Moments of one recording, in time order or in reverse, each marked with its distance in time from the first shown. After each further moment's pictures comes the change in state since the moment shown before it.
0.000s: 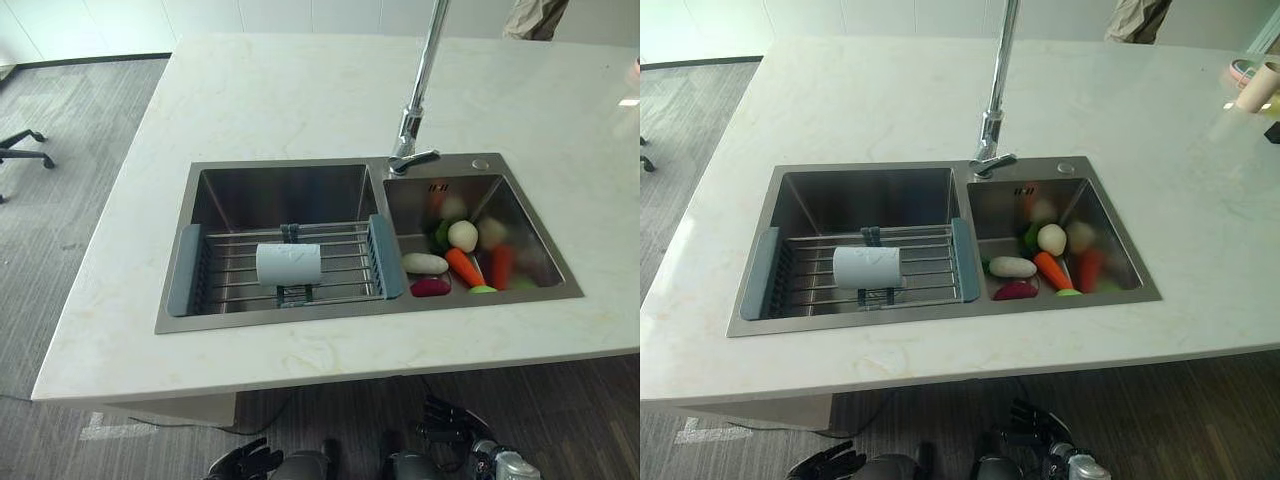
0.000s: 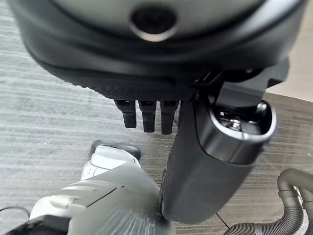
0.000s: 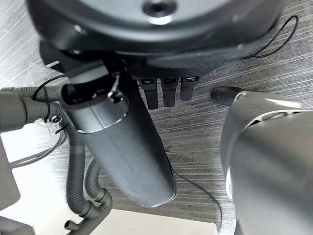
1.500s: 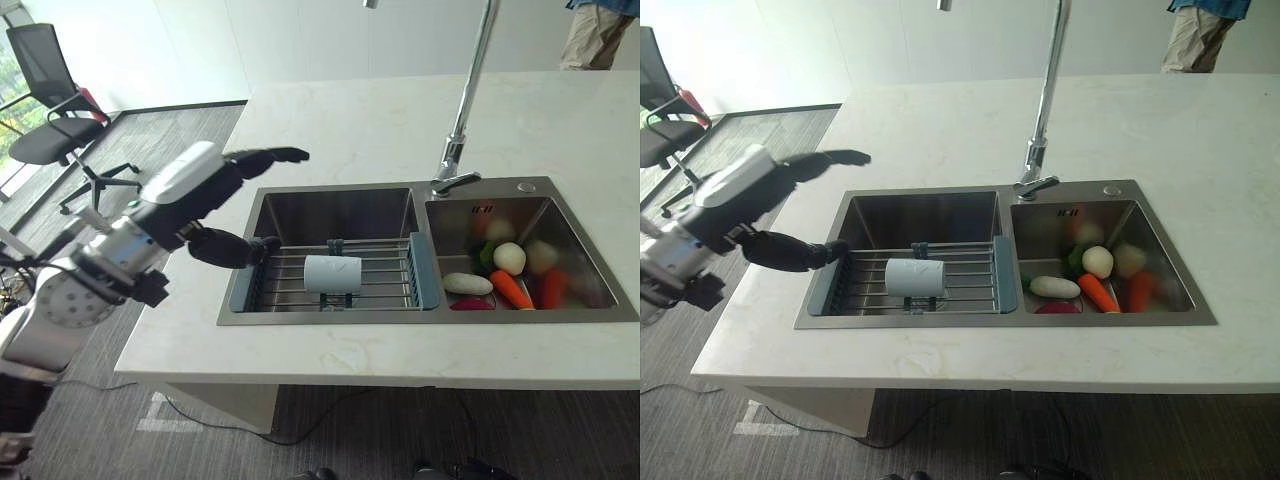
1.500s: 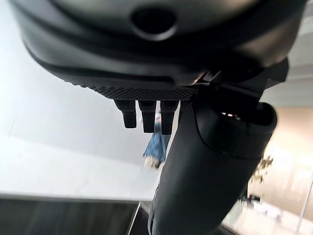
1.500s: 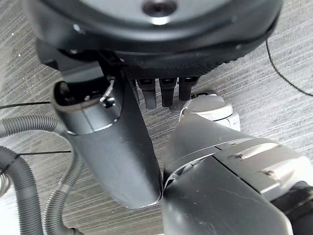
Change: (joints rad) left arm -0.359 0.837 -0.041 -1.208 0.341 -0.467 0.014; right arm 0.047 -0.040 -0.152 0.201 0.039 0.123 -0.037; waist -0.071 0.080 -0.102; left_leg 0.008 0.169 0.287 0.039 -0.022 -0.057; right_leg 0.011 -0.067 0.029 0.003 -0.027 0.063
